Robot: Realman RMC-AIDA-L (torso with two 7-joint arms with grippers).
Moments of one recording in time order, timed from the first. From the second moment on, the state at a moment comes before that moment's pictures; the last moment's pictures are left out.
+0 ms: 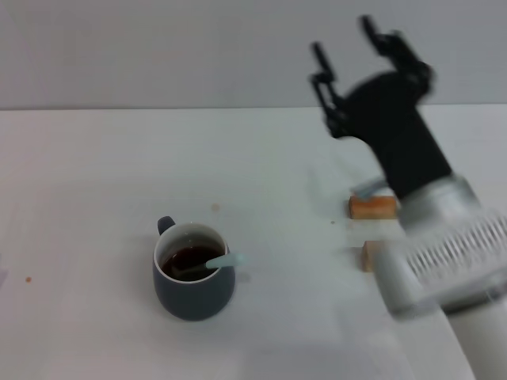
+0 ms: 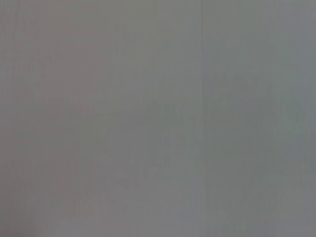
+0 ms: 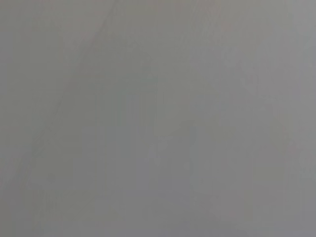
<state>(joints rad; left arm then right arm) -0.11 -2.06 -0.67 -0.02 2.12 1.48 -0.23 0.25 2.09 0.63 0.99 -2.26 -1.16 -0.86</state>
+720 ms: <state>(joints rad) -0.12 -2.06 -0.70 -0.02 2.12 1.47 -0.22 0.03 2.07 0.54 0.73 -1.88 -1.45 -0.52</state>
